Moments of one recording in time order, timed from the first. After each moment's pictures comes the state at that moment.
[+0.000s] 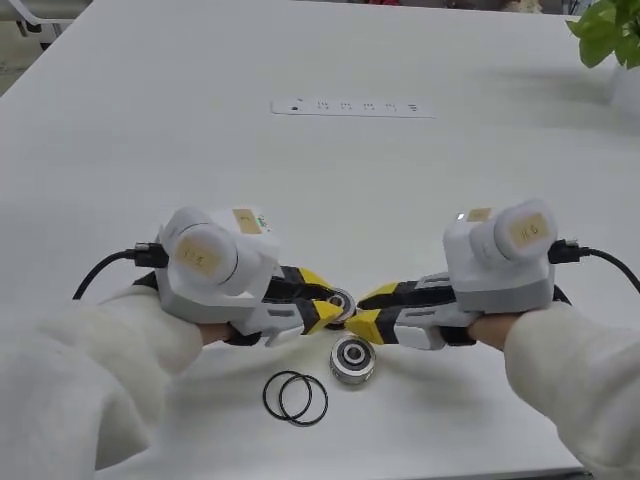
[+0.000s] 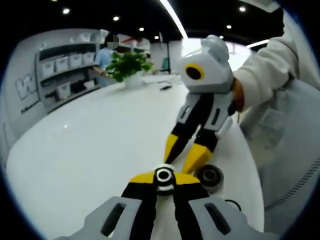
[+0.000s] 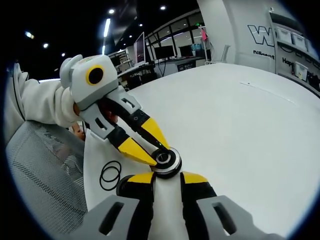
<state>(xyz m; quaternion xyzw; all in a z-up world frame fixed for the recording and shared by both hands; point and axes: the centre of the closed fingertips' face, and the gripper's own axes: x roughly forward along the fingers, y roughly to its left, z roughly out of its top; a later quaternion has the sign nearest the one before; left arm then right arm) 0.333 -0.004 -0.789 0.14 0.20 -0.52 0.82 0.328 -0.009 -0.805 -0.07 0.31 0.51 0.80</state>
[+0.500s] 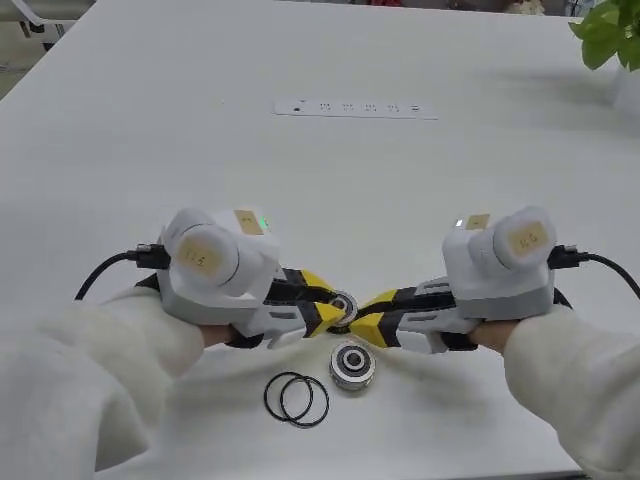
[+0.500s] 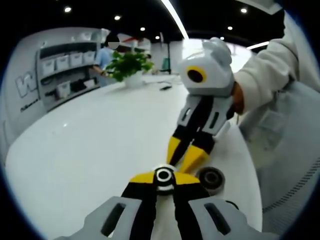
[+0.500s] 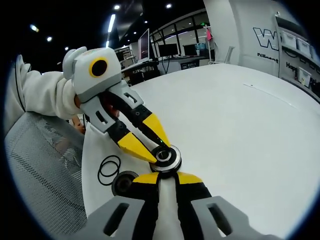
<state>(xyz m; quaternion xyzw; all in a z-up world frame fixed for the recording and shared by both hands) 0.332 -0.005 -0.789 0.14 0.21 -0.52 0.82 0.324 -0.011 -0.808 -0.10 0.30 0.52 0.79</state>
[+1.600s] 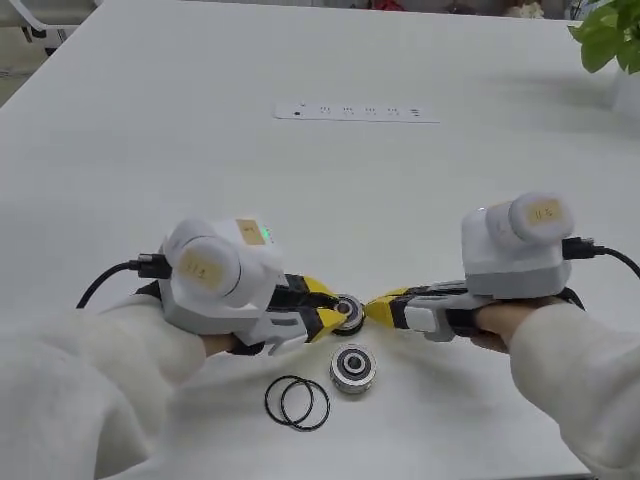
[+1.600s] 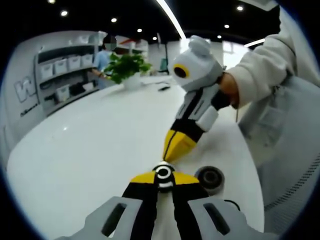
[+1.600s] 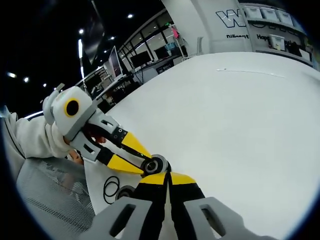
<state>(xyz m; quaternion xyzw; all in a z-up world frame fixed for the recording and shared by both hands) 0.330 -0.007 -0.789 0.15 0.20 -0.52 0.81 0.341 -0.023 -0.799 0.04 0.36 0.45 0.82</state>
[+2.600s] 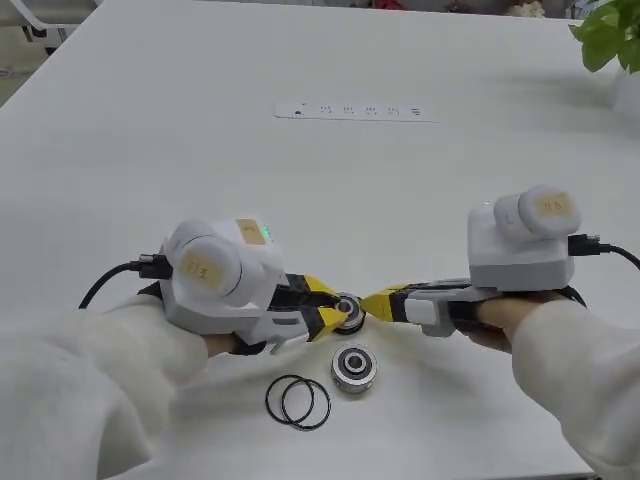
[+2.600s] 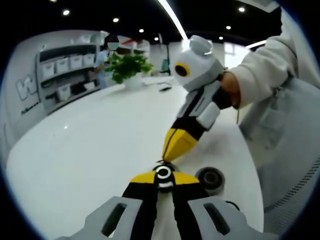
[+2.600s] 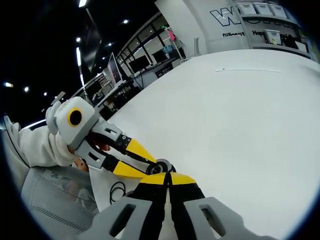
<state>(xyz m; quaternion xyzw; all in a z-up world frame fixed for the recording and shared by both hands) 0.330 -0.007 -0.789 0.14 0.20 -0.52 0.82 0.340 -0.019 -0.794 0.07 0.36 0.44 0.82</state>
